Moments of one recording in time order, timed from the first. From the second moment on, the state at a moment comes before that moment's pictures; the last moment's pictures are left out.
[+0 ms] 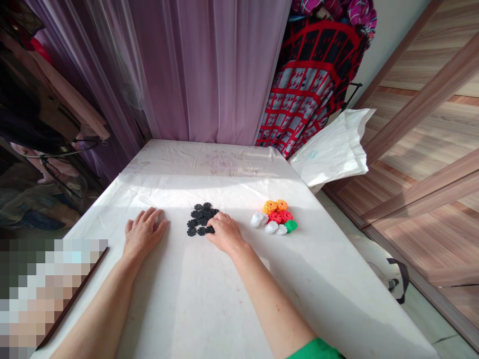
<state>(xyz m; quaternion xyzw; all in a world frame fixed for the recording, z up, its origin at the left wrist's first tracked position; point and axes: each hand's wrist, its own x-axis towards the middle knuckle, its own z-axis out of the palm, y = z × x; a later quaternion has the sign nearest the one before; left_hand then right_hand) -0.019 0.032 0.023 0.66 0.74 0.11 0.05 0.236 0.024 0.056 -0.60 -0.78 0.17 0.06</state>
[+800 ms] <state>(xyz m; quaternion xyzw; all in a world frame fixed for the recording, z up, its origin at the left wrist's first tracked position) -0.020 0.032 0.022 0.67 0.73 0.12 0.05 0.289 0.020 0.067 -0.69 -0.71 0.14 0.08</state>
